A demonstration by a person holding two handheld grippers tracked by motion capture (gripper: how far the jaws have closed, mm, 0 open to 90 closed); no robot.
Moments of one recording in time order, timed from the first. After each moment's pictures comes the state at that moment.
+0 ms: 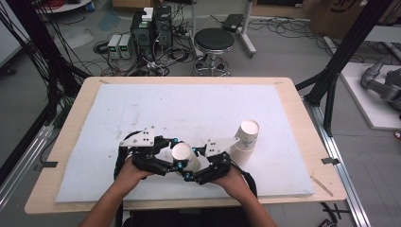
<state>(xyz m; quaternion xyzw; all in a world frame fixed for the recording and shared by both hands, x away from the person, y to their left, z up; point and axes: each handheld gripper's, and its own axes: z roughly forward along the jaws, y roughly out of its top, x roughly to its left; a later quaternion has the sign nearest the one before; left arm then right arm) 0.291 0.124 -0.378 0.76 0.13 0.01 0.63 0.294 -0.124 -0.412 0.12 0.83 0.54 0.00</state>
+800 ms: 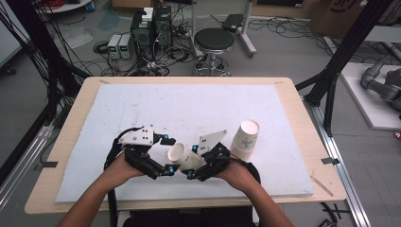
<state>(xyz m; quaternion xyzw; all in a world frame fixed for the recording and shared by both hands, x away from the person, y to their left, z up) 0.291 0.135 -0.360 0.82 0.12 0.03 0.55 0.302 -0.115 -0.383 0.06 0.91 0.42 0.04</state>
